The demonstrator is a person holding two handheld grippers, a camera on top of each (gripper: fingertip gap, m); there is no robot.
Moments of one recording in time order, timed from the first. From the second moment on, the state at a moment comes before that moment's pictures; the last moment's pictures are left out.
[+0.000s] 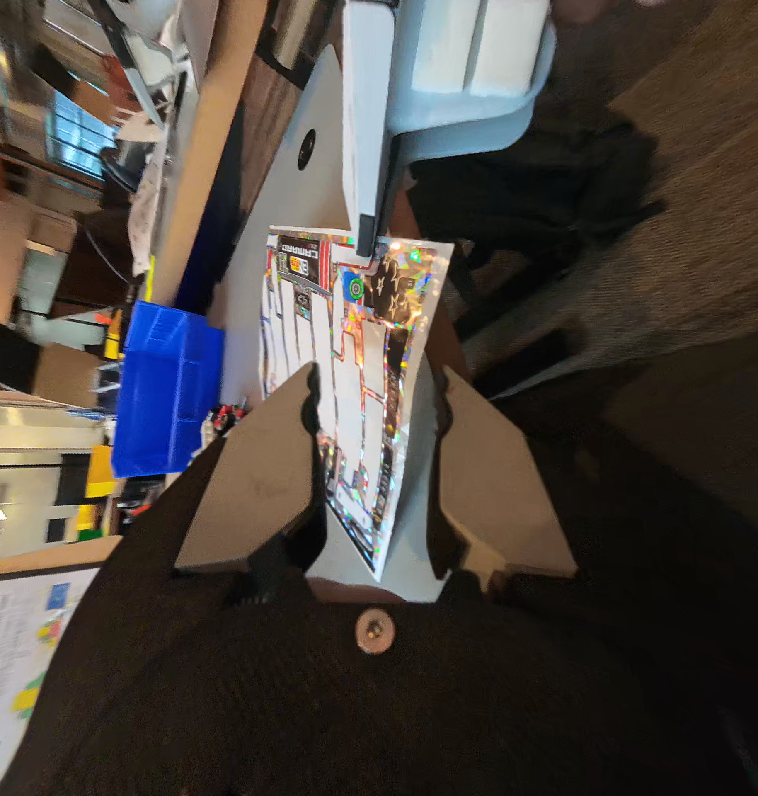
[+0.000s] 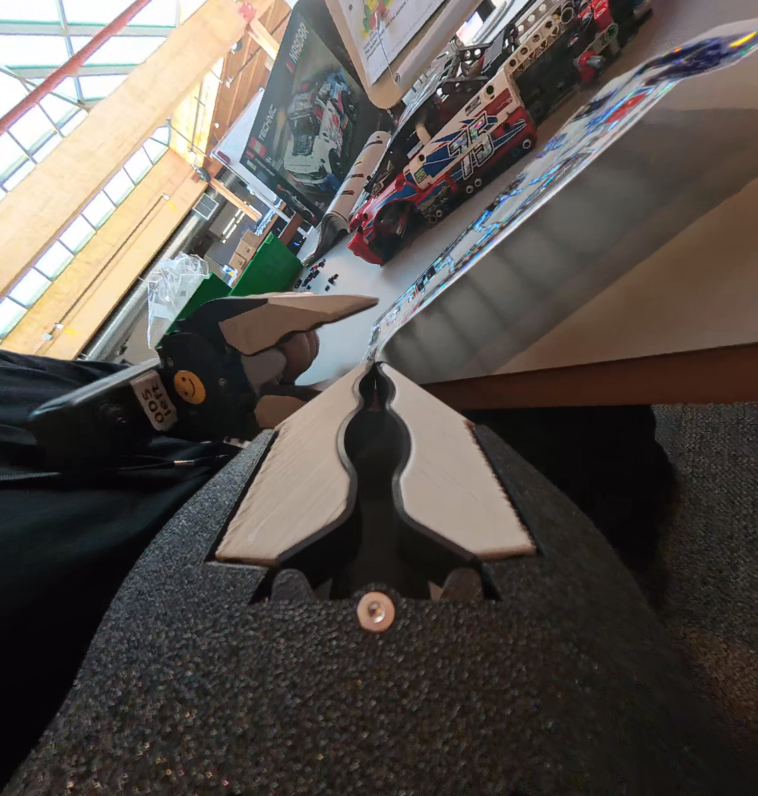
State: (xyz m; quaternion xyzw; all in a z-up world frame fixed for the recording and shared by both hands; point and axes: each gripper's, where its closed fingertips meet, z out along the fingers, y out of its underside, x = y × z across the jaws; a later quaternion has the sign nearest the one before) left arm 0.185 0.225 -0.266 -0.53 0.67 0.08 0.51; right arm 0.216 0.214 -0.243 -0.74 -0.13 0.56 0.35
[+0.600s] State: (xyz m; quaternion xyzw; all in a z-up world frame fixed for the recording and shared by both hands) left arm 0.183 0.205 -0.255 -0.49 0.66 0.07 0.56; right arm 0.214 0.235 -0.235 -0.72 -0.09 0.59 0.35
